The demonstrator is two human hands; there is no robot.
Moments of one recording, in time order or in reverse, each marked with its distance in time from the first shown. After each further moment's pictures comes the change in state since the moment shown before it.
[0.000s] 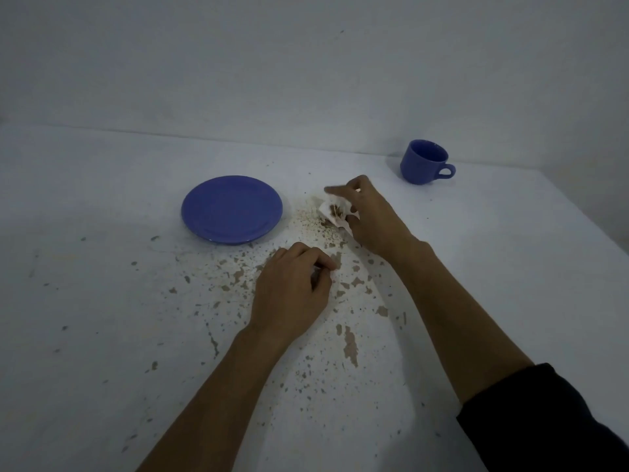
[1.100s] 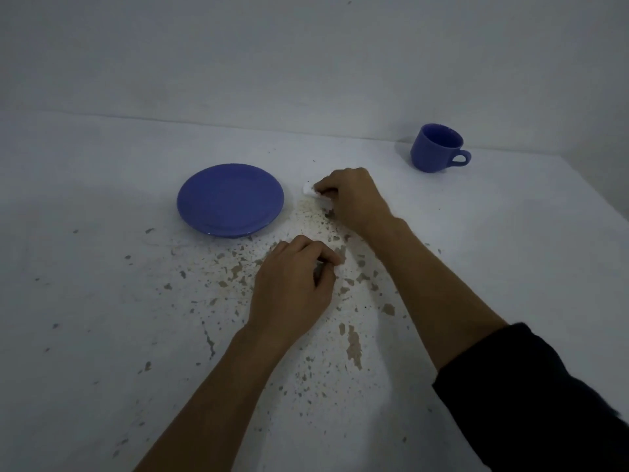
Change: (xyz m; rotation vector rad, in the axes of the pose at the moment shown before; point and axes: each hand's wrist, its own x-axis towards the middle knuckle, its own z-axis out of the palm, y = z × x) left_hand 0.001 -0.002 0.005 0.013 0.020 -0.002; right_hand 0.032 -0.026 0.004 0.044 -0.046 -0.014
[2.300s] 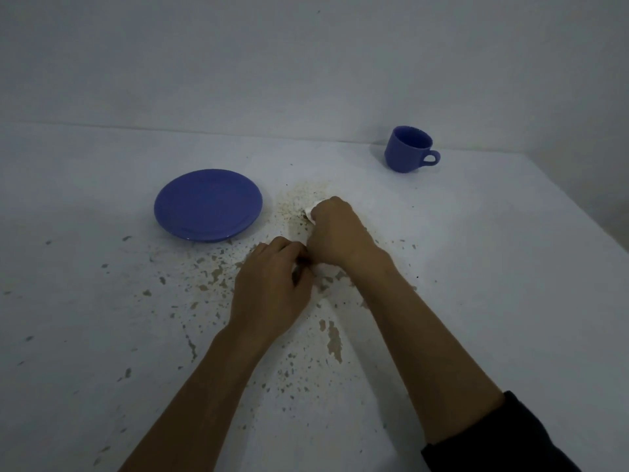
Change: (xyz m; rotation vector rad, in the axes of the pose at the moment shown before) left_hand -0.001 -0.001 -0.002 0.056 -0.005 0.031; right_hand -0.048 -0.036 0.000 -0.084 -0.205 0.338
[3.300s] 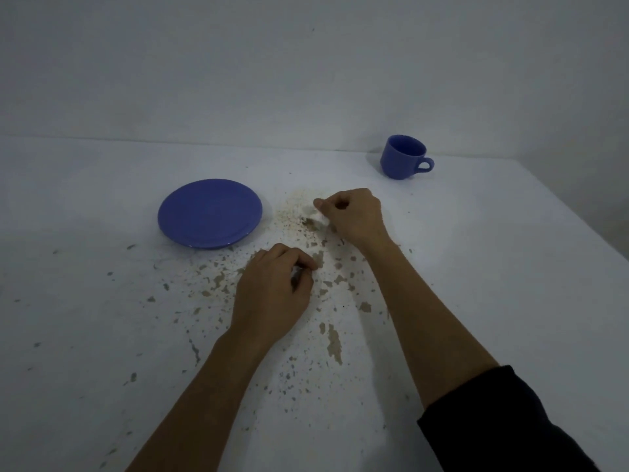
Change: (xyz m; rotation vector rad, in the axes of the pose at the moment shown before) left_hand 0.000 0.003 -0.004 -0.063 -0.023 -0.018; right_hand 0.021 0.036 -0.011 0.502 0.296 0.115
